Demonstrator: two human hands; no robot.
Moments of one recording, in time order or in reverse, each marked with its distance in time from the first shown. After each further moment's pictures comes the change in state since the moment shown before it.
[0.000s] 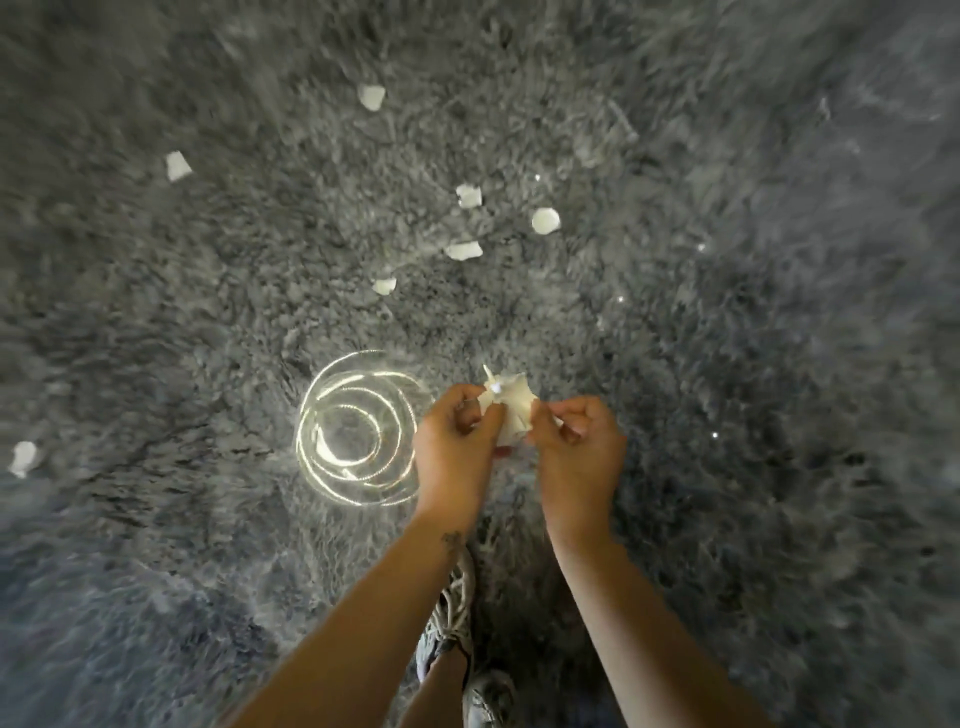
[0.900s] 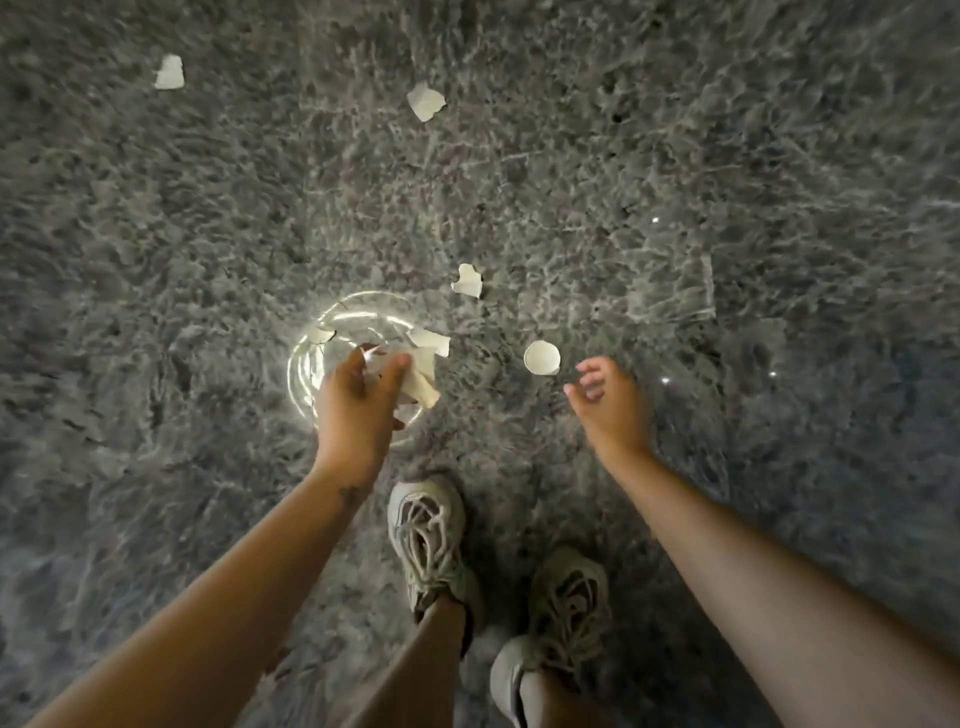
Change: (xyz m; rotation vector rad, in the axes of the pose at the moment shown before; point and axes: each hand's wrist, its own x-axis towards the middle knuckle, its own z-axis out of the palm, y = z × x) left_hand 0.281 0.038 0.120 -0.057 0.568 -0.097; right_hand 0.459 0.014 0.091 -0.899 -0.694 -0.283
